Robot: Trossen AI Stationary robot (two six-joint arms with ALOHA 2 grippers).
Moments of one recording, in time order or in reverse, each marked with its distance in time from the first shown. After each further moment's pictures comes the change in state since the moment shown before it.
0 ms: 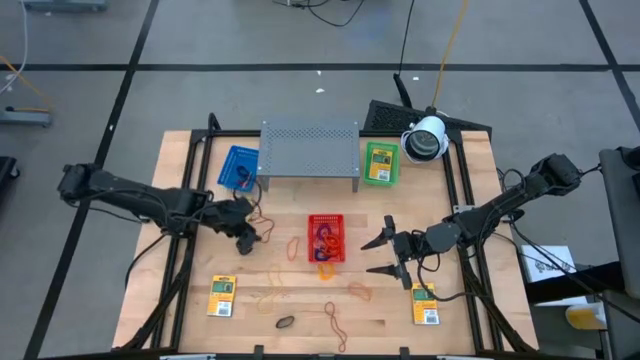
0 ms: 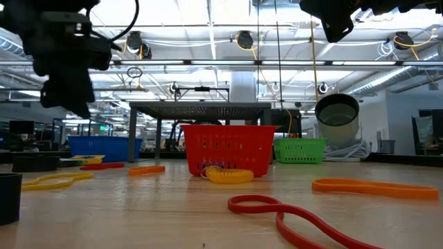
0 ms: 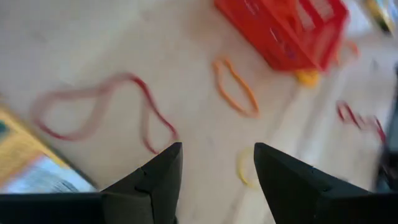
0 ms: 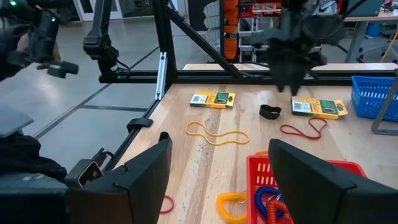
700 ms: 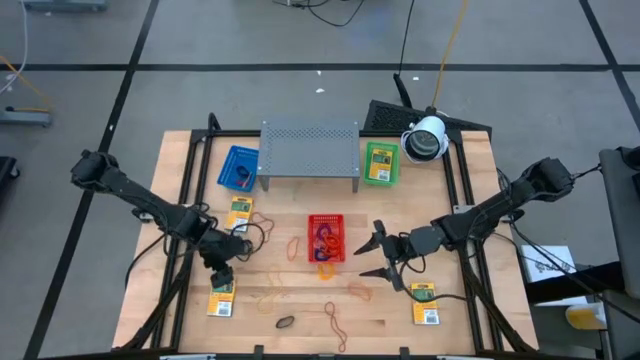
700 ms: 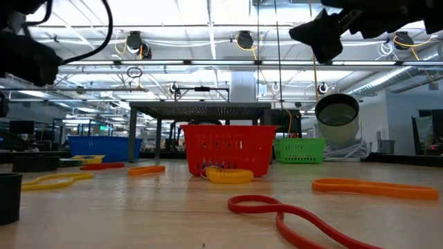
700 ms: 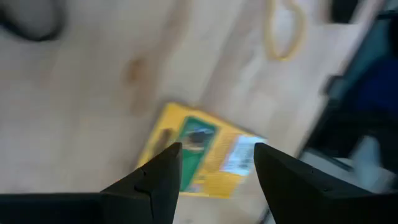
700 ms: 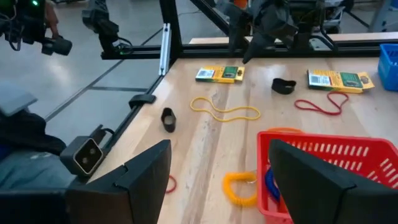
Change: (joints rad) left arm -0.312 0.121 0.000 -0.122 0.357 -0.150; right arm -0.053 0.138 0.000 0.059 -0.106 0.022
